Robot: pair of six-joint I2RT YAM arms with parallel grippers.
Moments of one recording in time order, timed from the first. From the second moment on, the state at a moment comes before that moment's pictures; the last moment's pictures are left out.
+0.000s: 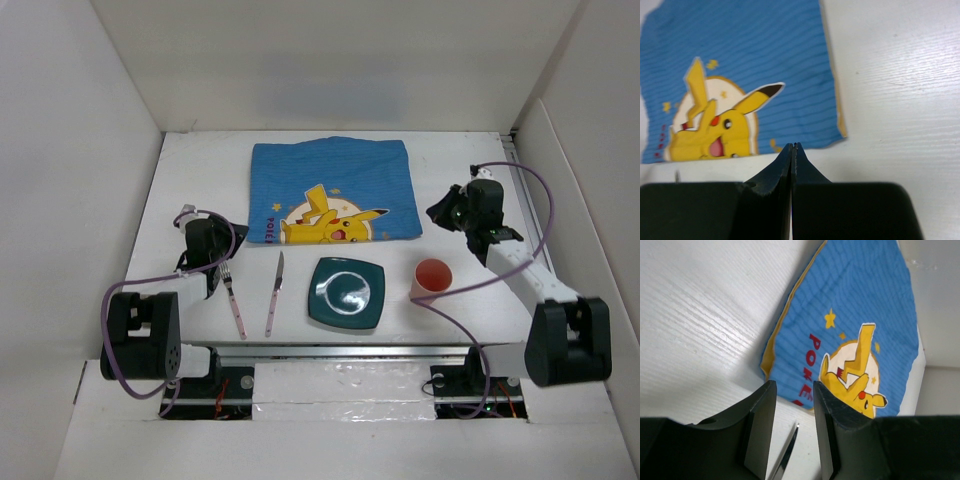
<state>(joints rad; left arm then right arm) -0.02 1.38 0.43 0.45 0.09 -0.99 0.06 1.38 0.81 0.01 -0.19 0.52</state>
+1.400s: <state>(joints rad) -0.09 0.75 0.71 -0.15 0.34 -0.57 1.19 1.10 0.48 -0.29 0.32 0.97</state>
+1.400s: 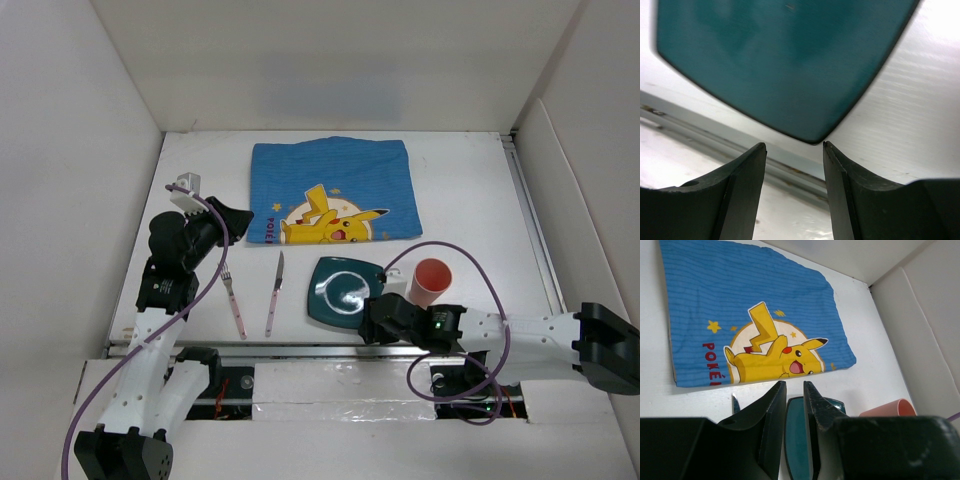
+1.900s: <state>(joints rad) -0.09 0.75 0.71 -0.15 0.36 -0.56 1.13 0.70 0.89 -0.92 0.83 1.20</state>
